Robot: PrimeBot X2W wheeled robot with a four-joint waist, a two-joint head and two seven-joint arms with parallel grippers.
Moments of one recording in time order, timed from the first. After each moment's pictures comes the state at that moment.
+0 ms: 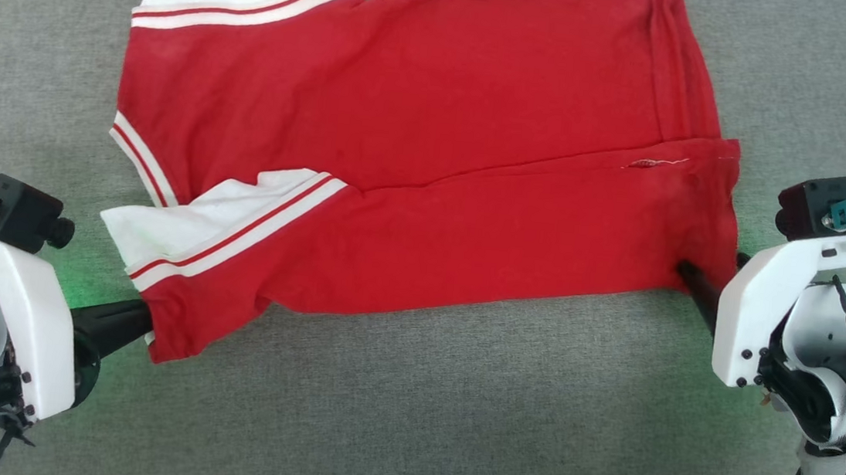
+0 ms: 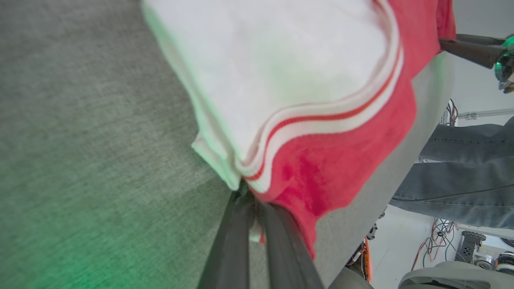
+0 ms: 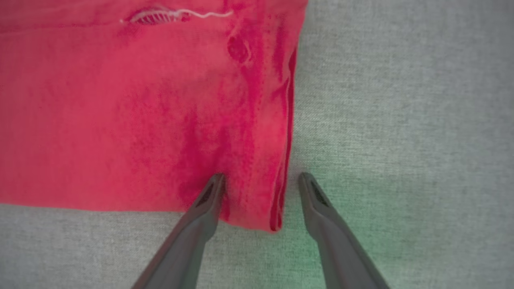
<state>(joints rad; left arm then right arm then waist) -0.68 1.13 -1.06 -0.01 -1.55 -0.13 0.28 -0.36 -0.17 -0.01 -0.04 0.27 0.13 0.91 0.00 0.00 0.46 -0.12</state>
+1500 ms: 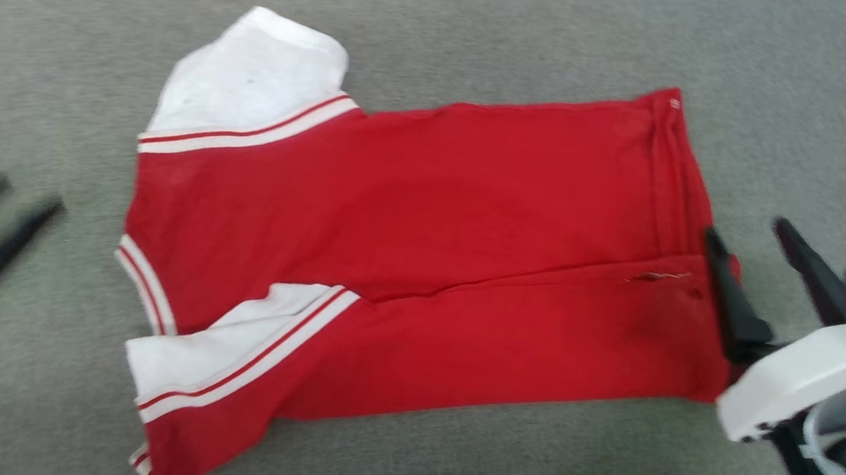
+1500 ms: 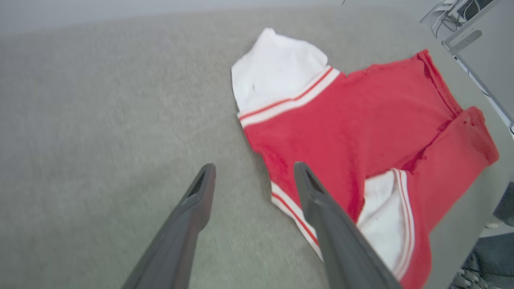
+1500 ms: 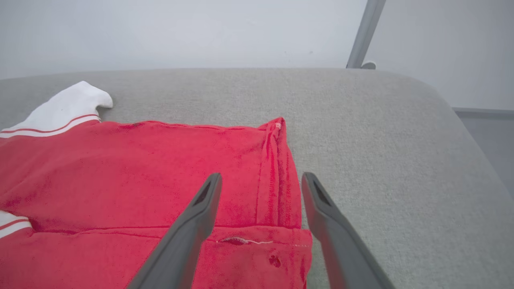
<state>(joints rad) -0.63 1.35 -1.00 -0.07 -1.46 -0.13 -0.09 -0.14 -0.14 -0.04 -0.35 0.27 0.13 0.52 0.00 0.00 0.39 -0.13</state>
